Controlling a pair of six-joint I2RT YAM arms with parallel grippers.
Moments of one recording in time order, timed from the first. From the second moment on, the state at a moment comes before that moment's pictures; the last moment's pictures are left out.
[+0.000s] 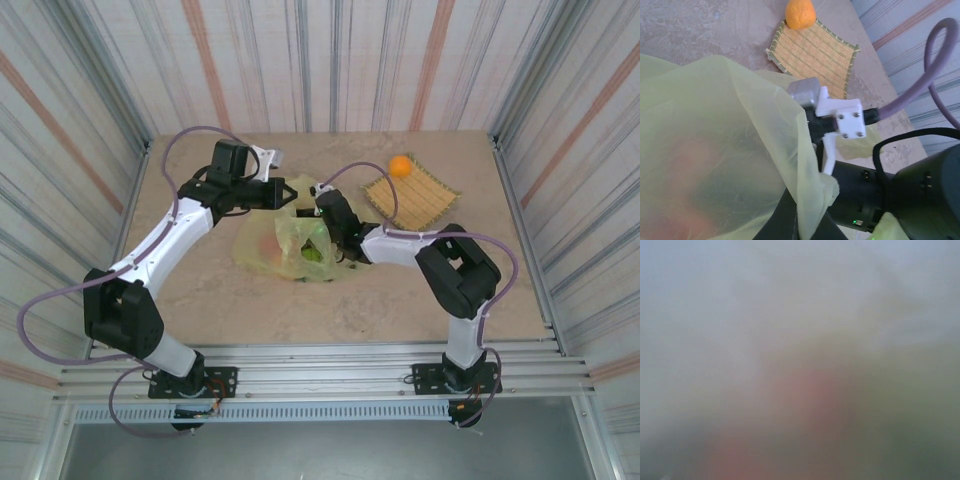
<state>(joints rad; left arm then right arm) -0.38 1.52 1.33 -0.51 0.54 -0.29 0.76 1.88 1.11 0.27 0.03 0.55</state>
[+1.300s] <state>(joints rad) -0.39 1.57 1.44 -0.50 0.52 -0.37 0.55 1.03 0.80 -0.11 -0.04 0.38</state>
